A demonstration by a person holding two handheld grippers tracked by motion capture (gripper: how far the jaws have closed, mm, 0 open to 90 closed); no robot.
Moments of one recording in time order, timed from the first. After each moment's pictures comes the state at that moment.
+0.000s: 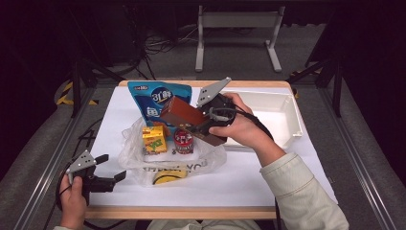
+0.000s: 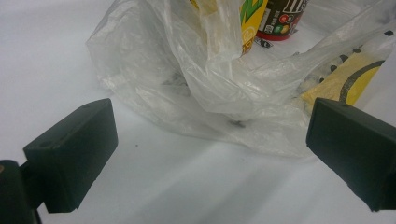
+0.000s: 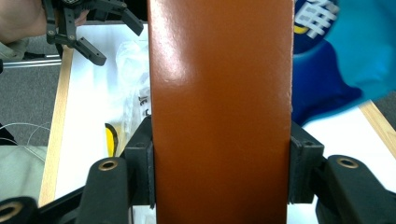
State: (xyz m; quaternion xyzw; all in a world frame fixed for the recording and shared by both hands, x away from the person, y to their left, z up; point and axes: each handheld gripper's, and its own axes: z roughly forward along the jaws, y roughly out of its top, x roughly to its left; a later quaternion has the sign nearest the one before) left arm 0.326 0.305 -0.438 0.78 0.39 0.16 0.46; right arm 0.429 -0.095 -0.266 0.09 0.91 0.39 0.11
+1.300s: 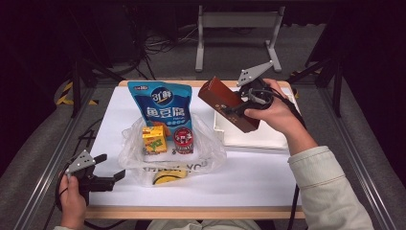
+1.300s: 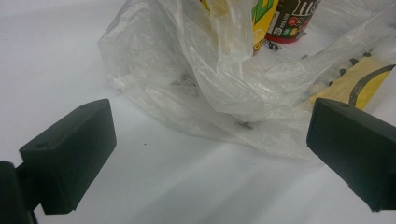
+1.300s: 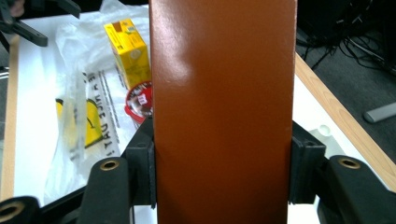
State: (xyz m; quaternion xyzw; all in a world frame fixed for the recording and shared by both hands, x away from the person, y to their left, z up) left arm 0.325 0.305 -0.439 0.77 0.40 0.16 0.46; right arm 0.461 -0.185 -0.249 0.16 0.90 0.38 0.14
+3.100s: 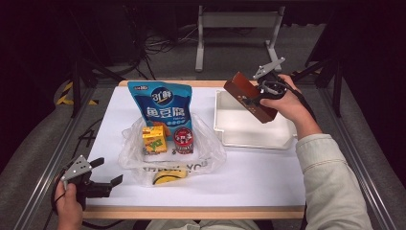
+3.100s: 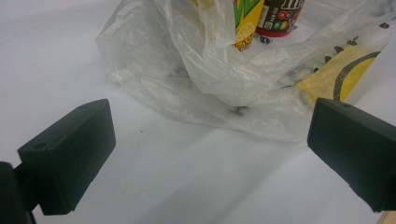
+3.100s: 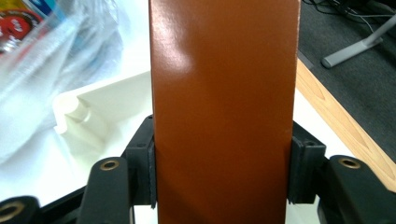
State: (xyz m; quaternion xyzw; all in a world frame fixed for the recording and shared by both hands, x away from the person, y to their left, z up) left arm 0.311 0.310 -0.439 0.78 0.39 0.18 0.46; right arm 0.533 -0.251 -0.292 0.24 0.90 0.32 0.16
